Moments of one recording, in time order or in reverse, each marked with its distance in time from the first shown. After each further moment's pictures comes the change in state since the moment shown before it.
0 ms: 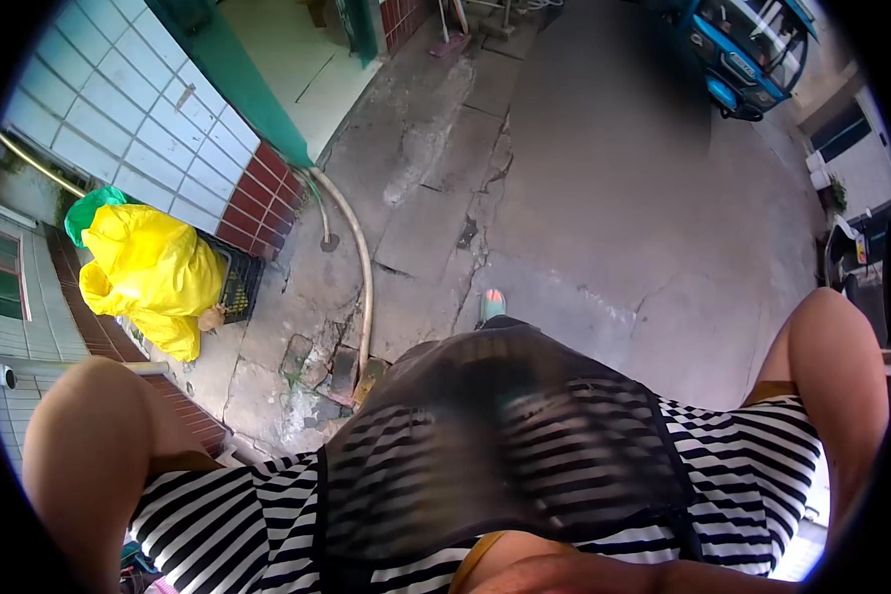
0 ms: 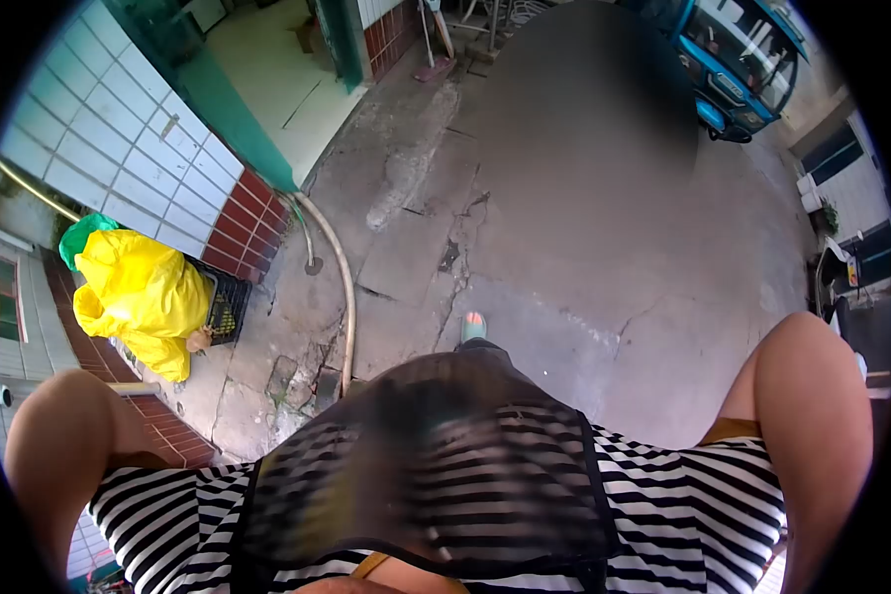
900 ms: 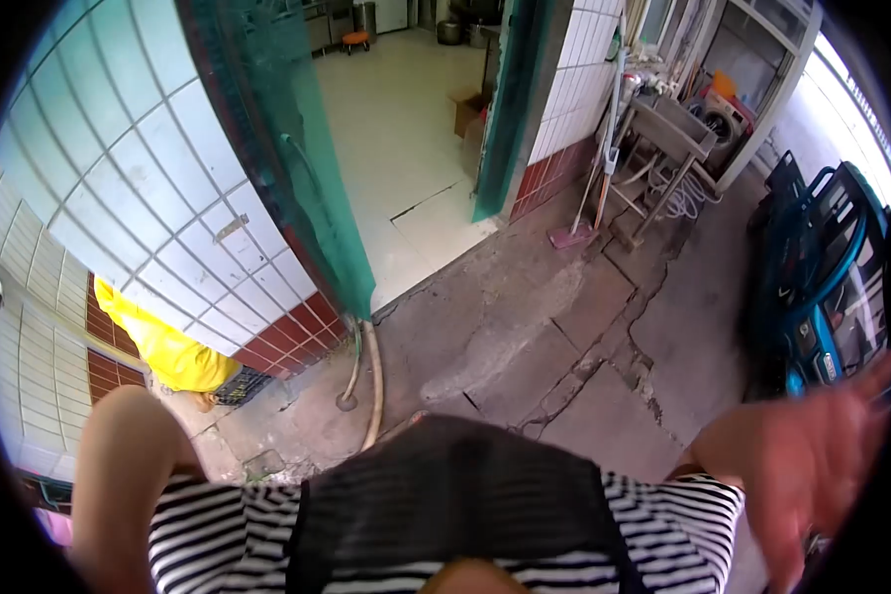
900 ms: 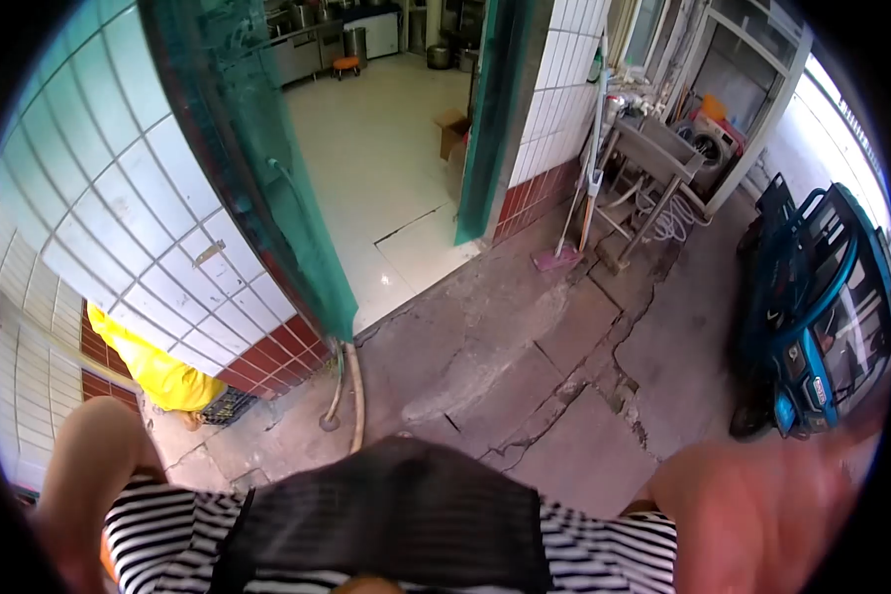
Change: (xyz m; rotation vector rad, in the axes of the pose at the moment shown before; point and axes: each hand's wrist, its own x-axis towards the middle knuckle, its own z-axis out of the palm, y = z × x) left_hand -0.067 -0.411 -0.090 0.597 0.142 0.639; right_hand -0.010 0.631 -0.026 0.008 0.343 -0.056
